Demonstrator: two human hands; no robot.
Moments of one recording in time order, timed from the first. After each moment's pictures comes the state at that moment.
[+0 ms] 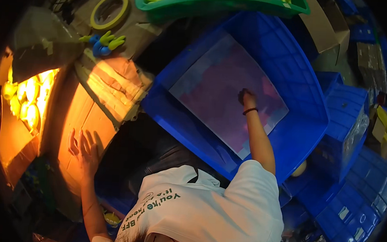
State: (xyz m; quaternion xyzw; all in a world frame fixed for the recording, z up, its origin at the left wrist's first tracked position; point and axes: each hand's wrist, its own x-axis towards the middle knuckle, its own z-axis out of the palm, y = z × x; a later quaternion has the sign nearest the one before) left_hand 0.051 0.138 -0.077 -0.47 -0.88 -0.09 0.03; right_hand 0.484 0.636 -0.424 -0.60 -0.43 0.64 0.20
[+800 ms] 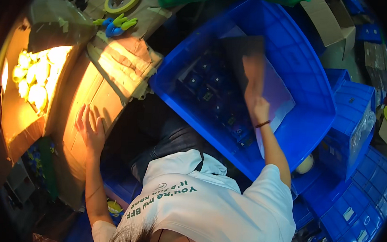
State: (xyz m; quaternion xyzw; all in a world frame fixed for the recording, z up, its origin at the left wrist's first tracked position) left_hand 0.064 0.162 -0.071 -0.46 -0.87 -0.15 0.07; right_hand 0.529 0.550 -0.324 -0.56 -0.73 0.37 0.13
